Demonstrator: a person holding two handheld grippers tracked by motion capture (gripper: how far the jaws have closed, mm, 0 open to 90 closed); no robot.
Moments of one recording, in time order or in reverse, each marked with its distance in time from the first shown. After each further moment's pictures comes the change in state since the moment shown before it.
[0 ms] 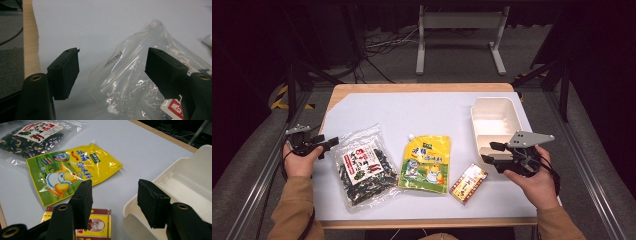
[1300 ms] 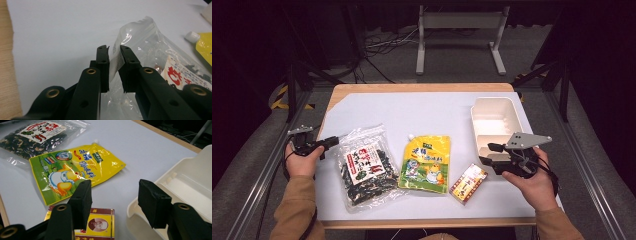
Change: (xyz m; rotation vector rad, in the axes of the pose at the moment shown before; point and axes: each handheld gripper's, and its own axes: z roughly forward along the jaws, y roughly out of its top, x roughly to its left) left arm -0.014 0.000 0.003 0.024 -0.079 0.015; right arm 0.006 0.001 0.003 0.002 0.012 -0.009
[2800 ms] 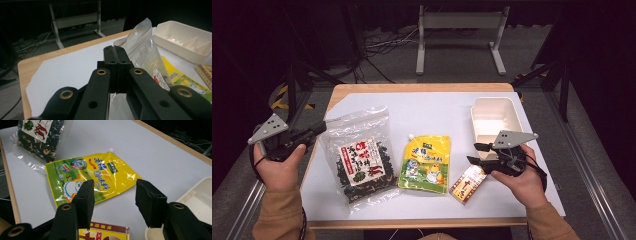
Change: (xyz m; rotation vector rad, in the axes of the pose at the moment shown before) left arm -0.095 0.043 -0.114 -0.306 -0.025 0.328; right arm 0.018 0.022 0.015 -0.014 0.076 -0.063
